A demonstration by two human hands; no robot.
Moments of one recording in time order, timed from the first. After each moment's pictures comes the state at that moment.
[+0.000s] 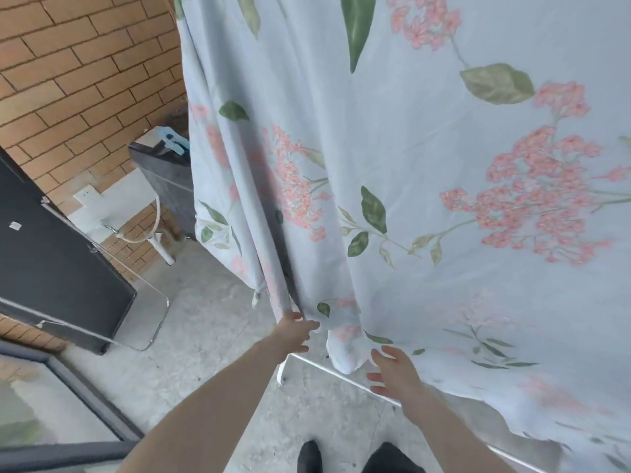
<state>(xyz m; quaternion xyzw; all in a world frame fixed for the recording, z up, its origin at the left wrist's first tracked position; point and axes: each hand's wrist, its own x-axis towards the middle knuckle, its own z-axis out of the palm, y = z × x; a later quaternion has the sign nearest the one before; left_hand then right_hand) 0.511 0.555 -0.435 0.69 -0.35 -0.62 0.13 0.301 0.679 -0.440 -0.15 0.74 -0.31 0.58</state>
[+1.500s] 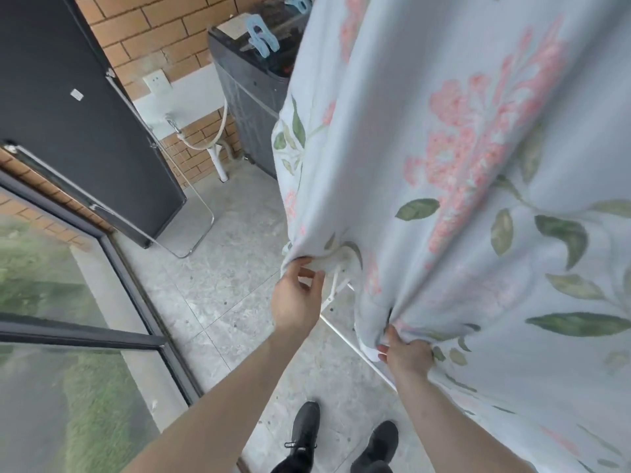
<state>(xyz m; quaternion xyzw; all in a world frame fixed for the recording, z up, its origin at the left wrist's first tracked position) 0.588 0.520 -0.479 0.77 -0.43 -0.33 0.34 0.384 0.561 -0.555 -0.15 0.81 -0.31 0.47</state>
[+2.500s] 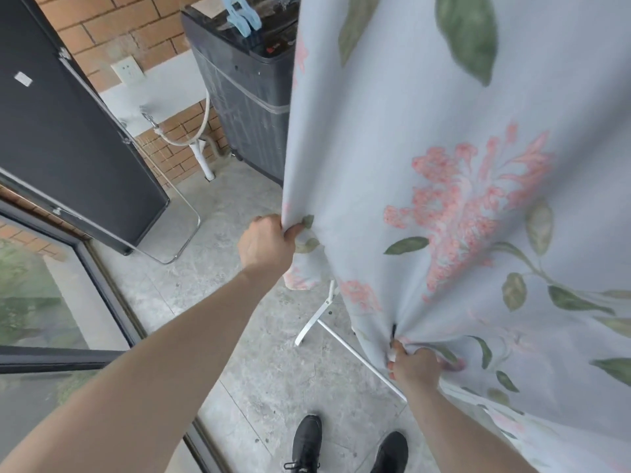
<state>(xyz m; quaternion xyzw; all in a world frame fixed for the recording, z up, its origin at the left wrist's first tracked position) 0.647 0.400 -0.516 0.79 -0.56 -0.16 0.18 0.362 0.548 -0.672 -0.24 0.86 -0.17 0.42</state>
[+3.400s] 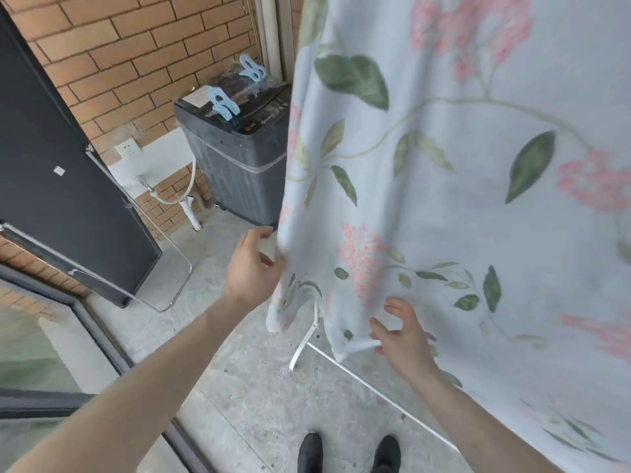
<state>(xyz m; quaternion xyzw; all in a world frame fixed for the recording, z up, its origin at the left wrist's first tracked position) 0.654 0.478 -0.352 0.68 -0.61 -0.27 0.31 0.379 0.584 -0.398 -0.41 0.72 -0.32 0.45</state>
